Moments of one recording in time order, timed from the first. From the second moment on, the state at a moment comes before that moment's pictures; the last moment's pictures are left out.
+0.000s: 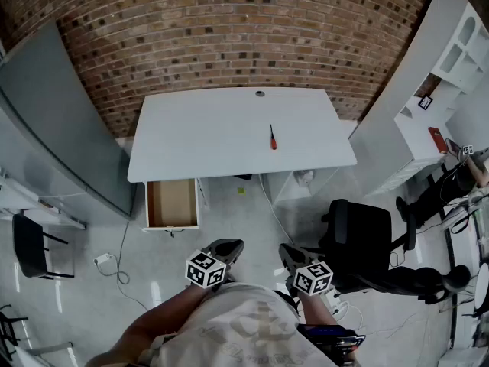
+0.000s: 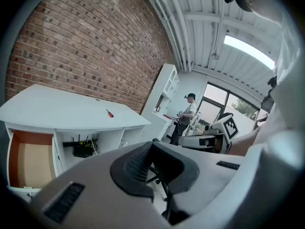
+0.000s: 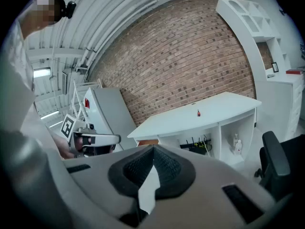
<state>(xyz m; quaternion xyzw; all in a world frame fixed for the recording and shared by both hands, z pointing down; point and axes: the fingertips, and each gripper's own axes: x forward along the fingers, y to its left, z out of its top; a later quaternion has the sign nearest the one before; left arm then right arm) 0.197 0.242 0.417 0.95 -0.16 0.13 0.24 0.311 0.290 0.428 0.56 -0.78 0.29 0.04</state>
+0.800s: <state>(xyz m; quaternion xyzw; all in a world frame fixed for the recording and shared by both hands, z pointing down) 0.194 0.253 0.420 0.95 -0.17 0.14 0.24 0.306 0.300 0.439 0.55 -0.78 0.31 0.04</state>
